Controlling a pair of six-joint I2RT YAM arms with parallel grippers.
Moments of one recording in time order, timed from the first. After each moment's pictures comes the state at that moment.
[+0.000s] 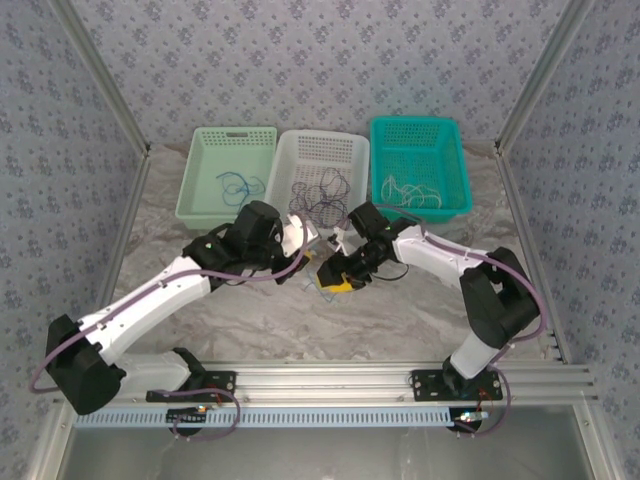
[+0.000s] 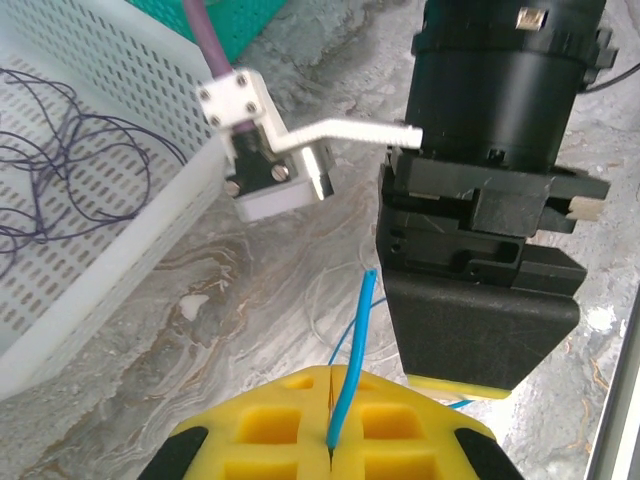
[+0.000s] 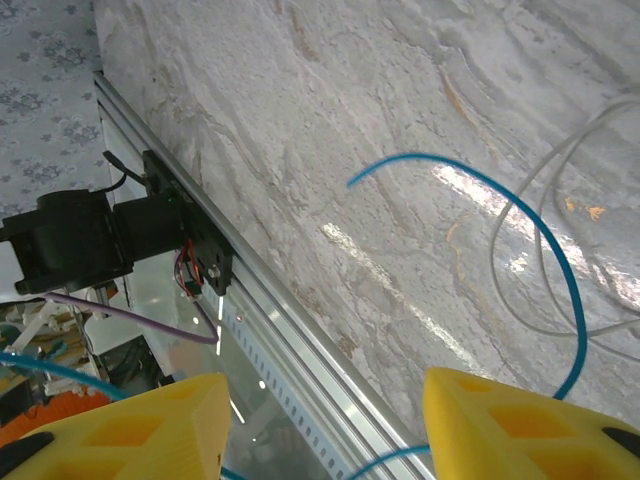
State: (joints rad) left arm -0.78 1.20 1.04 -0.57 0.22 0.21; right arm 0.62 1.65 1.06 -0.64 -0.82 0.41
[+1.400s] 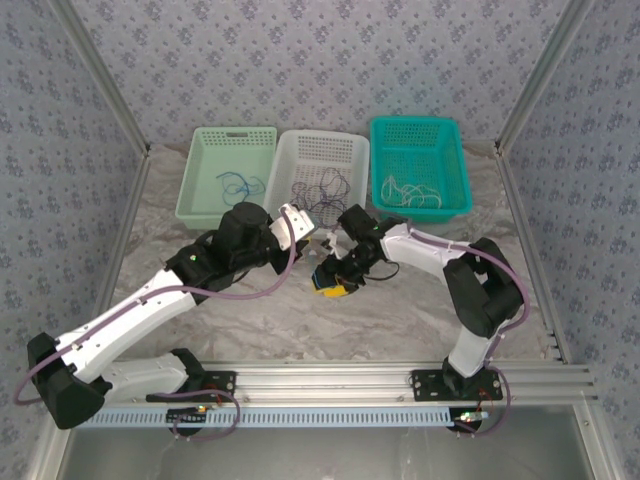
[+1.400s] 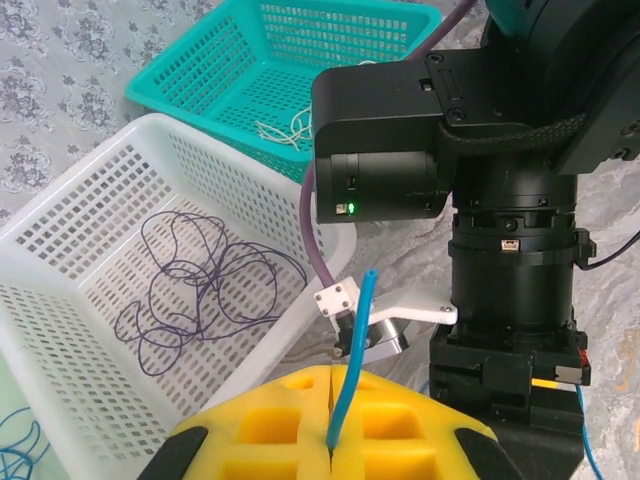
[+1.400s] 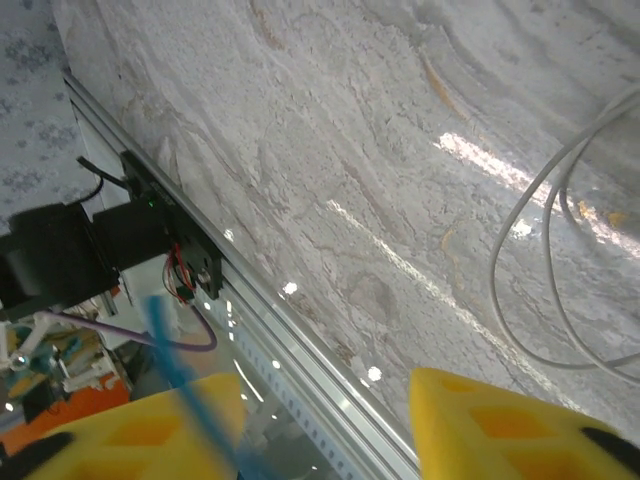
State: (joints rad) left arm -0.84 1.10 1.04 -0.42 0.02 0.28; right arm 0.65 1.74 1.11 -0.65 -0.81 0.47
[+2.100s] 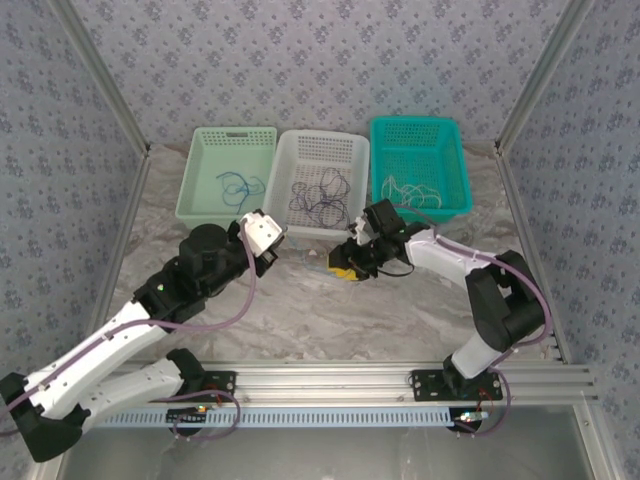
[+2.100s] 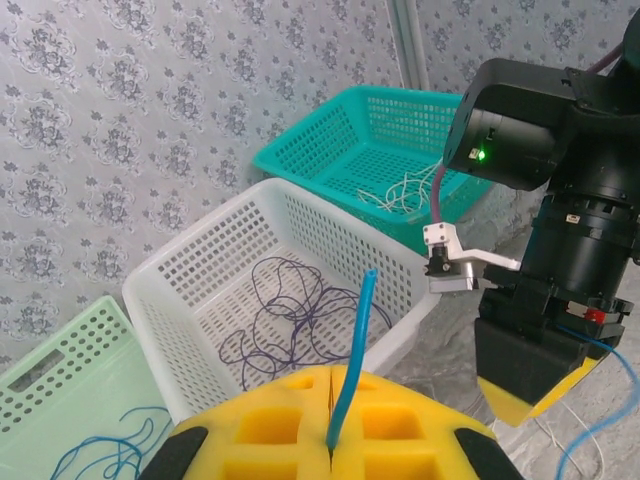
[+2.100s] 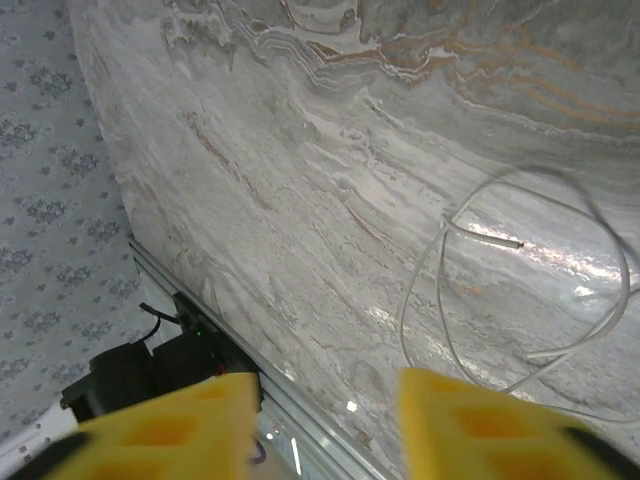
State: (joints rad) left arm -0.84 0.85 0.88 -0.27 -0.12 0.28; right arm 0.52 1.59 0.96 -0.40 -0.72 0.75
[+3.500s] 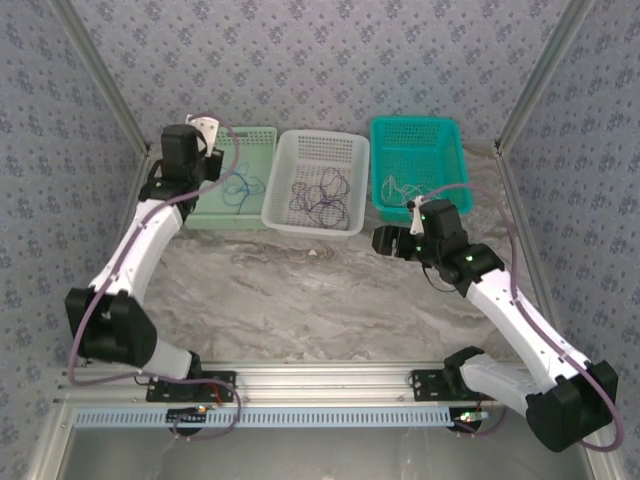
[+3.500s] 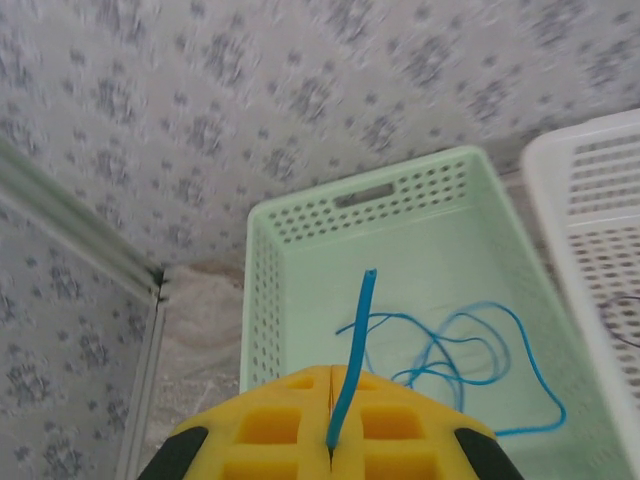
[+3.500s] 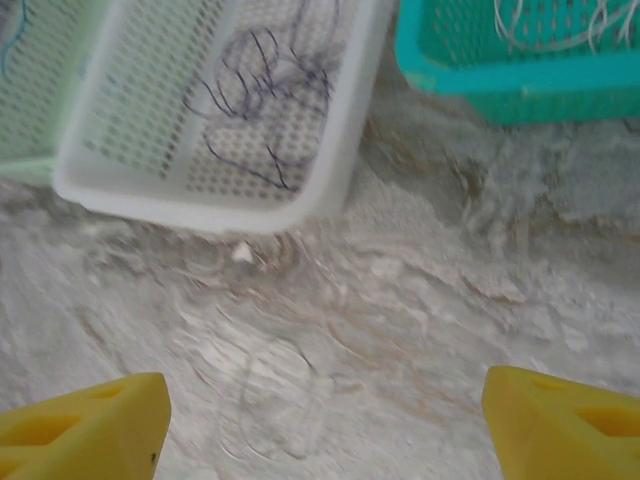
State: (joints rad) left arm -0.16 1.49 1.36 -0.31 -0.18 0.19; right arm 0.42 1.04 0.89 -0.59 -0.13 0.47
